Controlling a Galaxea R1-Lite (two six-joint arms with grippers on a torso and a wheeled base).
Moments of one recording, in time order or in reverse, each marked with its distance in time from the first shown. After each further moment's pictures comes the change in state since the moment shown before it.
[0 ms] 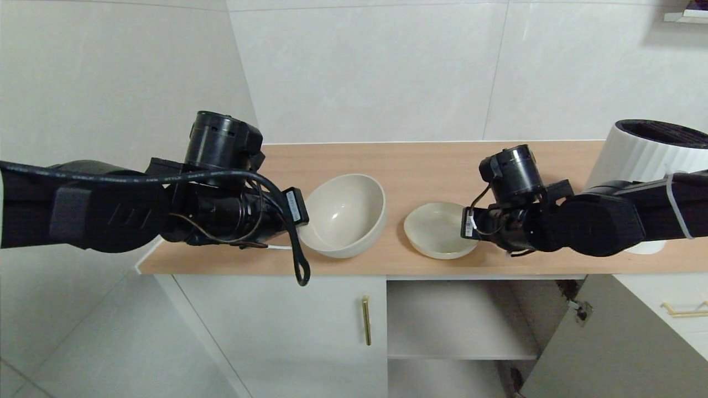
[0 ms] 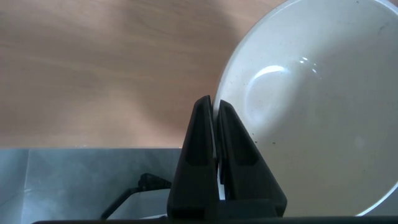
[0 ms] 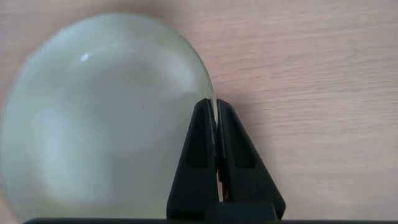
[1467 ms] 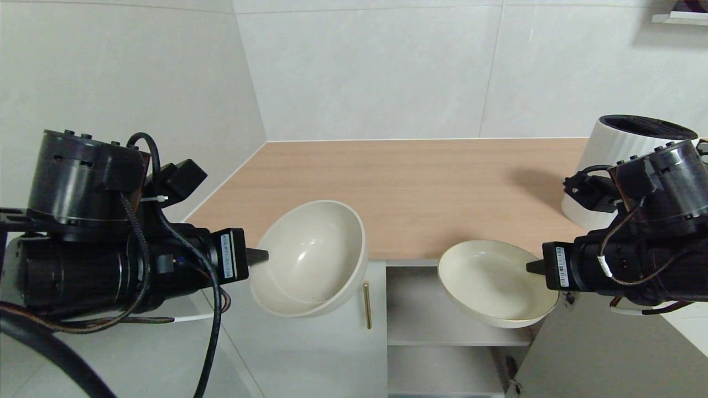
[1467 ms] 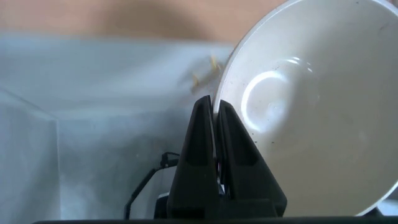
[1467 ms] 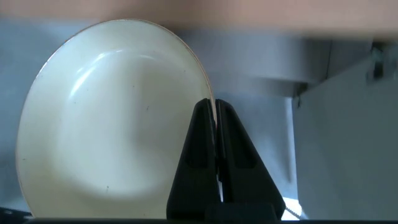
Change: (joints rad) left arm -0.023 -0.348 0.321 -0.003 -0.044 0.134; right arm -0.009 -0.452 0.337 0.202 0.270 -0.028
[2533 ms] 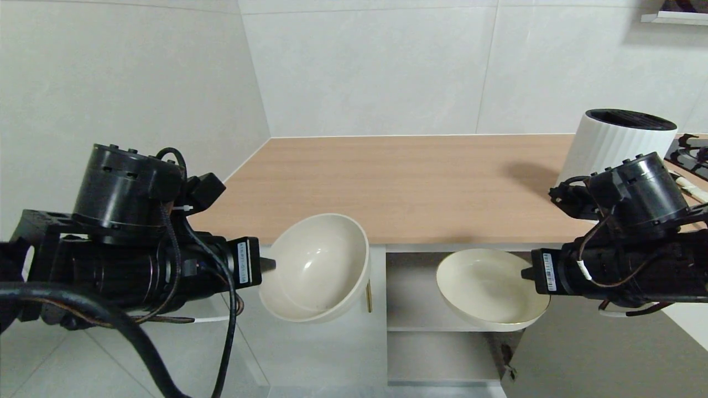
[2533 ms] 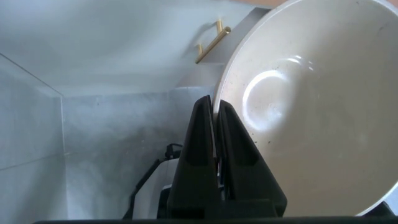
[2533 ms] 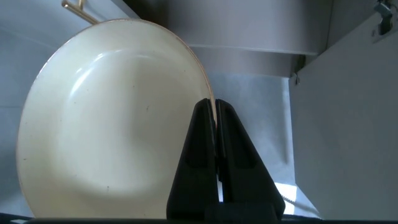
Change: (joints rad) left arm 0.000 0.060 0.001 0.003 0.003 0.003; right arm -0.005 0.056 0.001 -0.002 -0.008 0.001
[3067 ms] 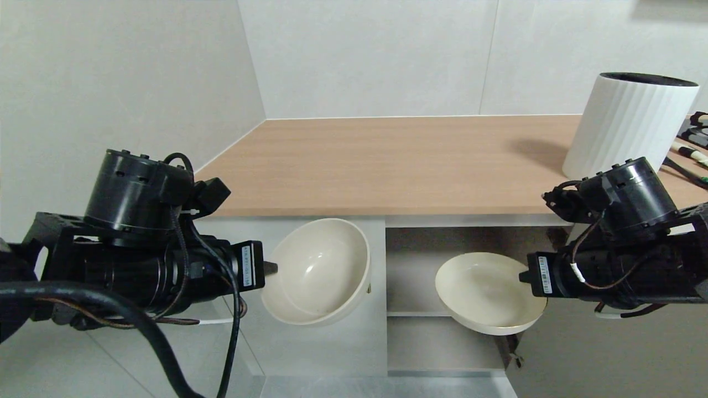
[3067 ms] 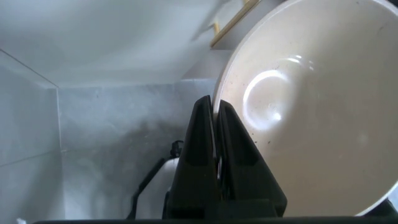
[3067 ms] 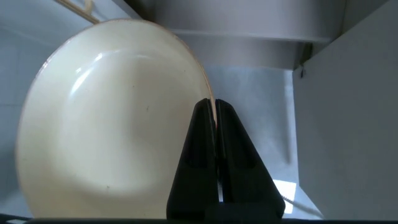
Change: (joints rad) left arm 0.000 0.016 0.004 0.000 0.000 0.000; right arm 0.000 0.019 0.001 0.001 0.000 0.000
